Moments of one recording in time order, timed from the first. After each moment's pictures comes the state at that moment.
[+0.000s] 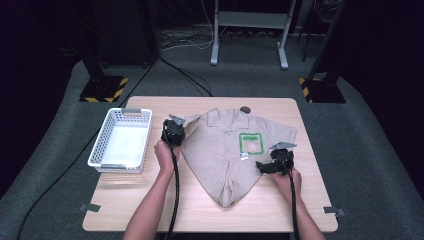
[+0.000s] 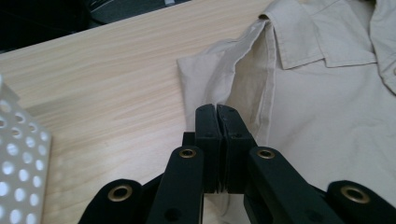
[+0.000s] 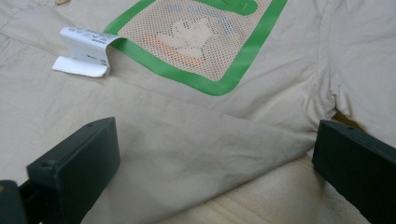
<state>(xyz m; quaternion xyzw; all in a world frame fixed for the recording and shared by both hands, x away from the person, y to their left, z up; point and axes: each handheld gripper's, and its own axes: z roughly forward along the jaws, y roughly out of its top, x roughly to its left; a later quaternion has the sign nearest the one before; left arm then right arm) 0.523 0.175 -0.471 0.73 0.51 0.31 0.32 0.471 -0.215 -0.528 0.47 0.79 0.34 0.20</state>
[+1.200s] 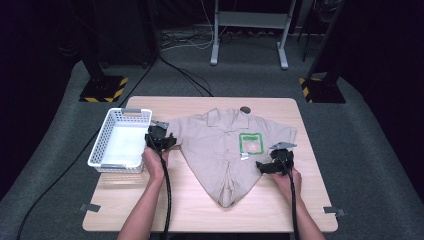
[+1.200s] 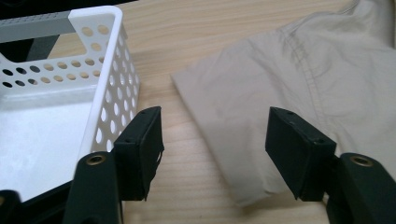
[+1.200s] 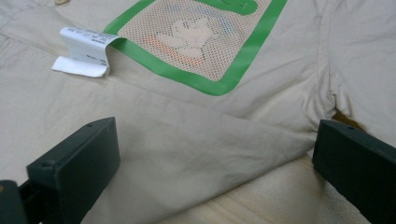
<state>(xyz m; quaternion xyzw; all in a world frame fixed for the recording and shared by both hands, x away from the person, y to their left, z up) 0.505 0.211 -0.481 0.67 0.59 0.35 0.28 0.471 -0.215 -0.528 0.47 0.79 0.34 0.20</state>
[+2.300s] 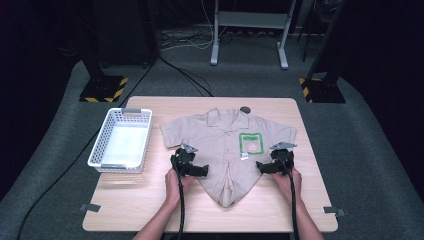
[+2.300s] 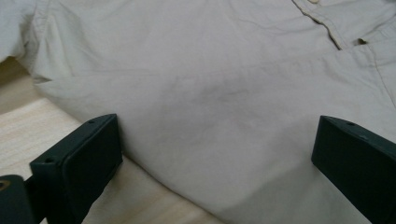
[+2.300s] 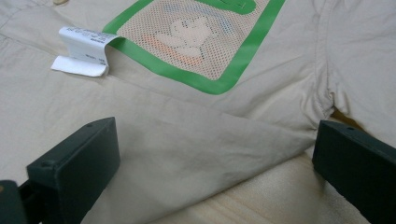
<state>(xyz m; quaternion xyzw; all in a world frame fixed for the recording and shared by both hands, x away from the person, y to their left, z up) 0.449 0.136 -0.523 0.79 0.49 0.17 0.34 0.471 -0.215 -0.528 0.47 0.79 0.34 0.20</state>
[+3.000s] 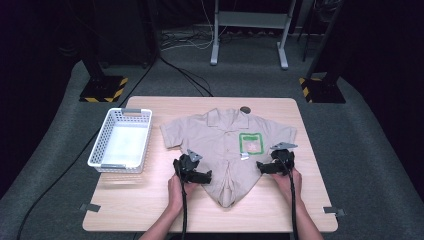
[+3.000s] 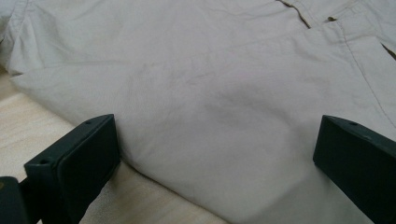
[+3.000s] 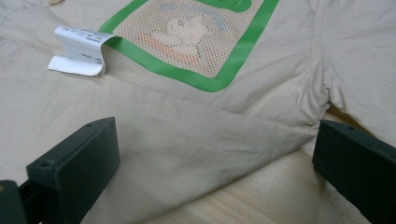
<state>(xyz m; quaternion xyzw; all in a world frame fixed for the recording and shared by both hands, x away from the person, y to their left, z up) 0.431 0.125 -0.529 0.80 0.46 0.19 0.34 0.469 -0.216 -0.528 0.48 0.79 0.33 0.20</state>
